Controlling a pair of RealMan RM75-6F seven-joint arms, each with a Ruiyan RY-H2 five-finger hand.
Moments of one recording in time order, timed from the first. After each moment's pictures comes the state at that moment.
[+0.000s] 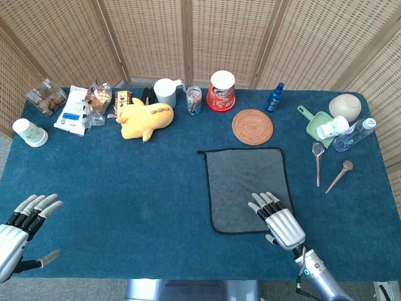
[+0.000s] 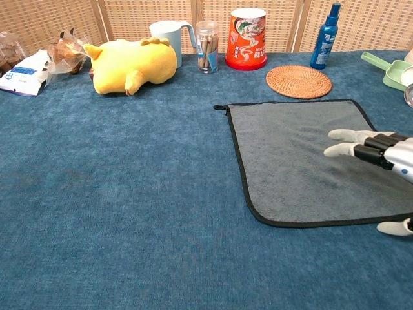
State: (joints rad) left arm -0.03 -0.84 0.14 -1.88 1.88 1.57 -0.12; right arm 0.30 -1.51 -0.03 -1.38 -1.74 1.26 -0.15
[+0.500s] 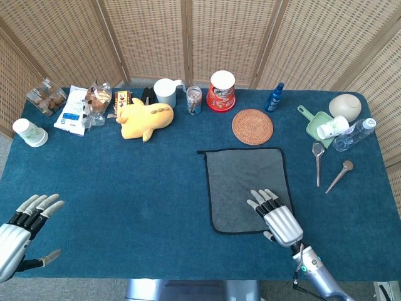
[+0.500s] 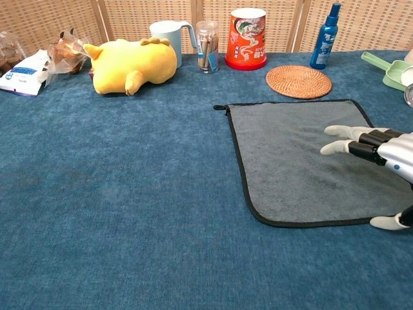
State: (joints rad) left arm -0.04 -0.84 0.14 -1.88 1.87 1.56 -0.11; right arm 0.31 -1.54 -0.03 -1.34 -1.73 1.27 -0.16
